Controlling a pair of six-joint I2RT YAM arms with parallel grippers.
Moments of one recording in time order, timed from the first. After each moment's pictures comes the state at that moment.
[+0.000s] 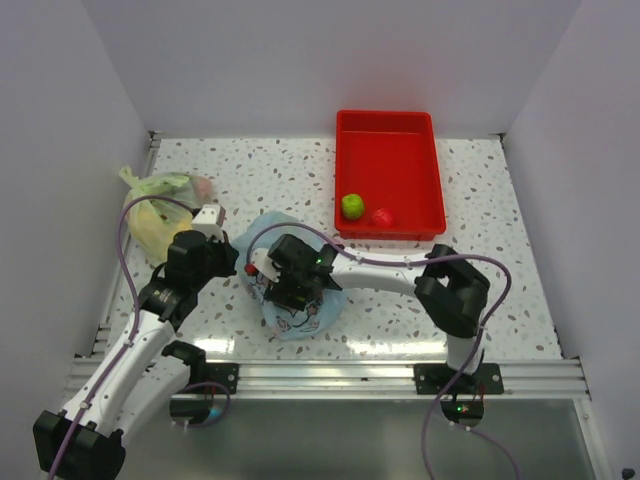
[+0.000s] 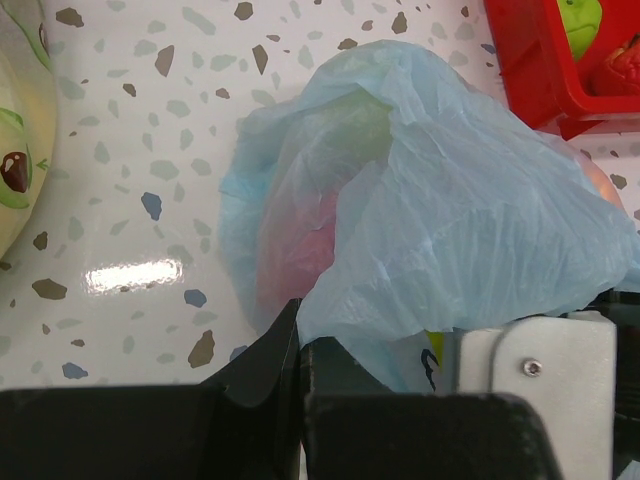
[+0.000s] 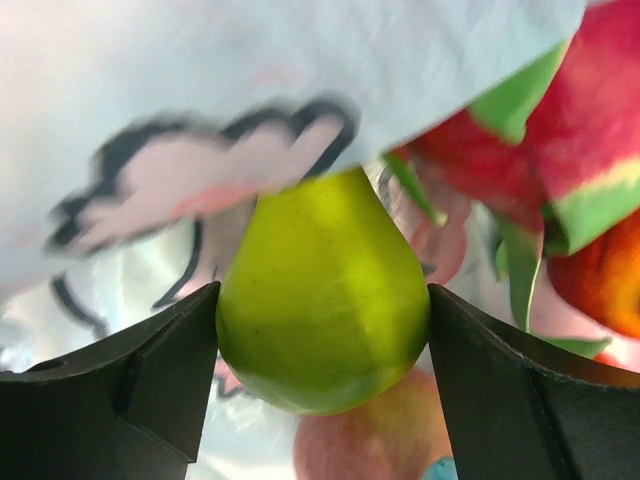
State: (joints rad) left arm -0.32 0.73 0.57 -0.36 -0.03 -0.27; right arm 1.09 1.92 1.33 -0.42 0.04 -0.29
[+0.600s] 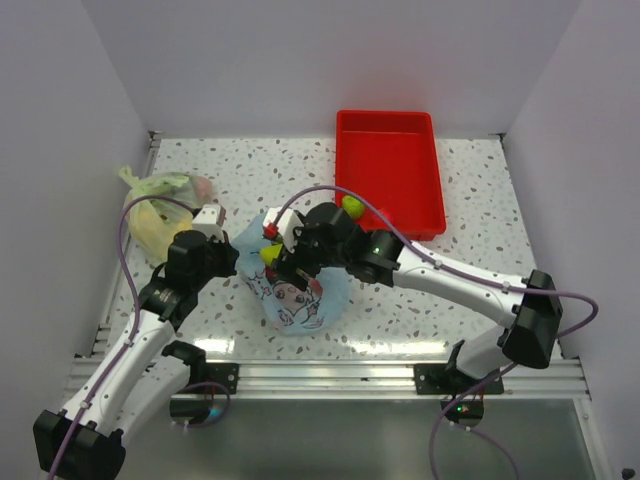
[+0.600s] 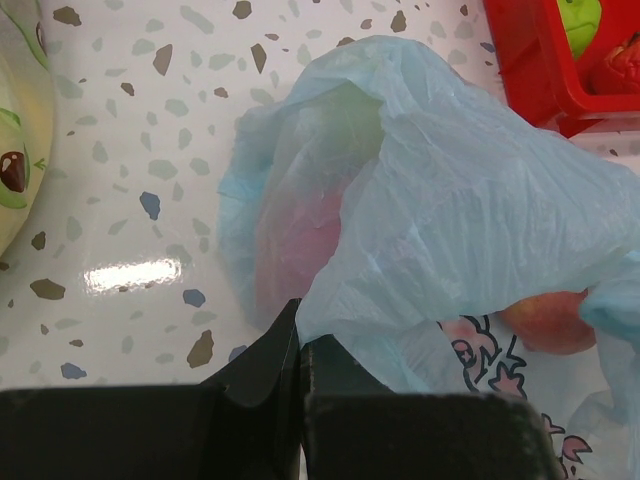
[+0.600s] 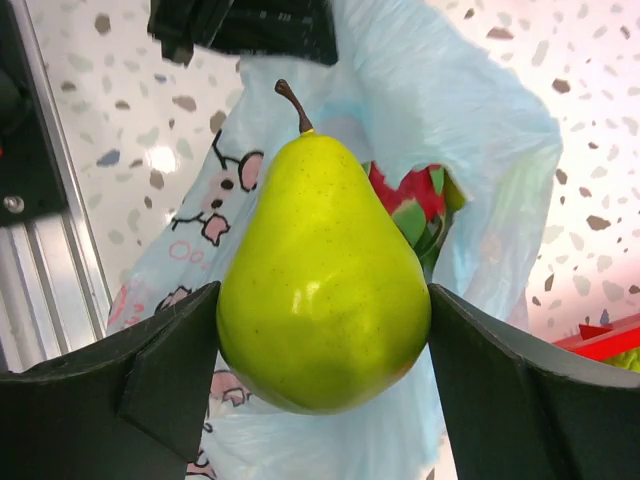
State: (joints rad) left arm -0.32 0.73 0.57 -0.36 -0.03 -0.27; right arm 1.06 1.51 1.31 -0.40 -0.07 -0.20
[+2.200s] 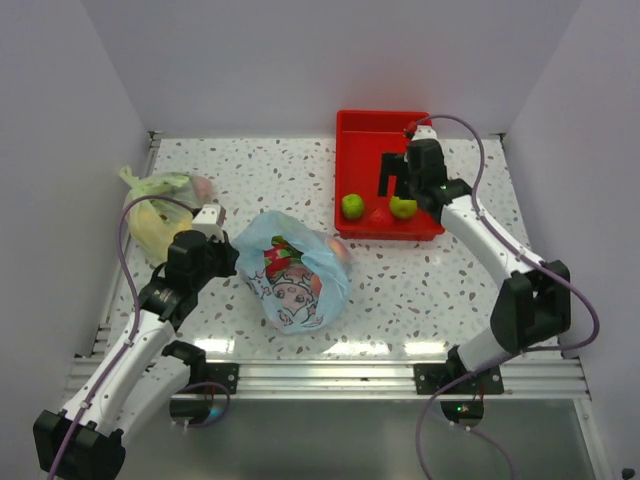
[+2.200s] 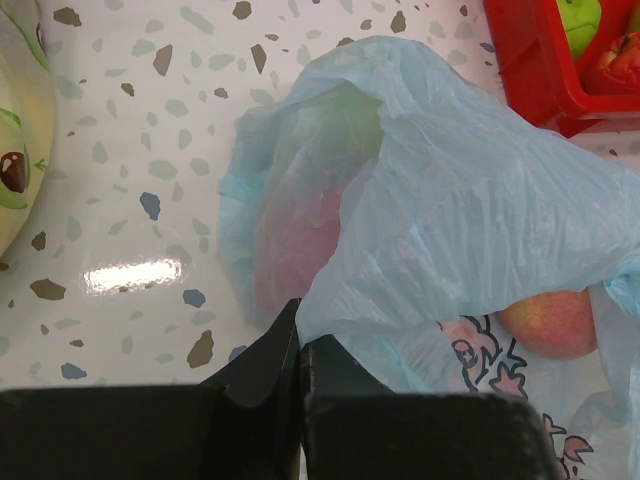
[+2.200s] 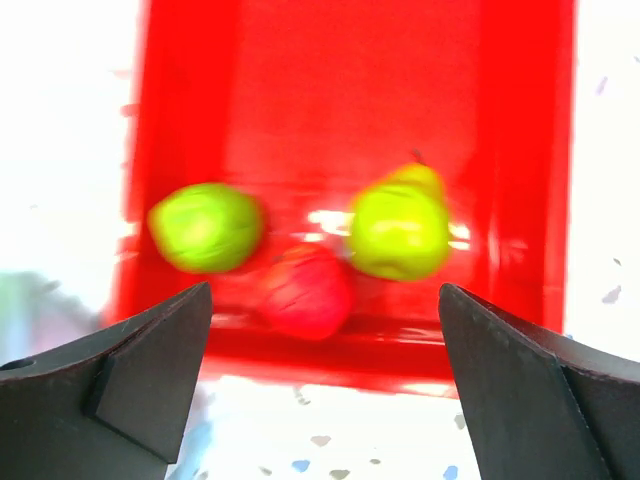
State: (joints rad) left arm -0.32 0.73 0.57 -0.36 -0.03 -0.27; right arm 0.32 1.57 1.29 -0.38 0.23 0.27
